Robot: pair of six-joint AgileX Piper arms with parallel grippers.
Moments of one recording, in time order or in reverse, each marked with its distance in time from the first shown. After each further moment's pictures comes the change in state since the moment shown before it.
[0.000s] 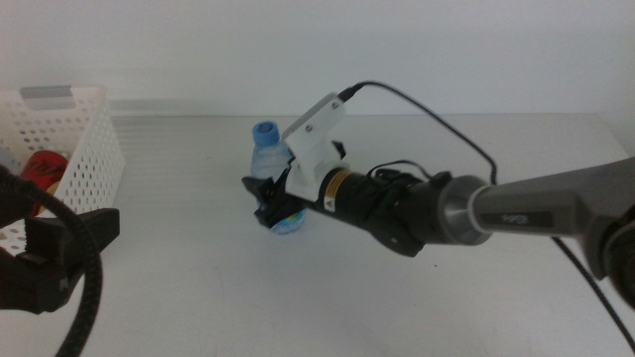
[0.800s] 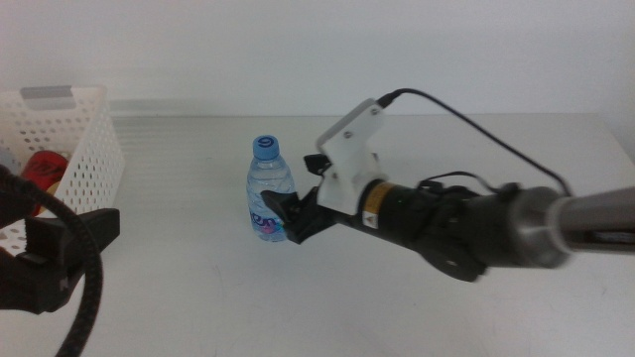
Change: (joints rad) left arm 0.000 0.000 0.000 0.000 0.000 0.000; right arm -0.002 -0.197 0.262 0.000 -0.048 0.045
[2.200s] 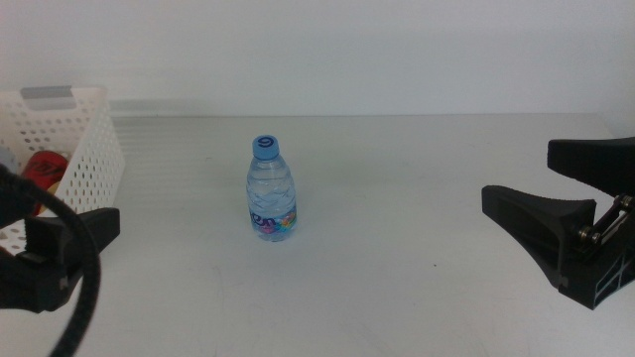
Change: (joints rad) left arm 0.000 0.000 0.000 -0.002 0.000 -0.001; right arm -0.004 -1.181 0.407 0.330 0.787 -0.198
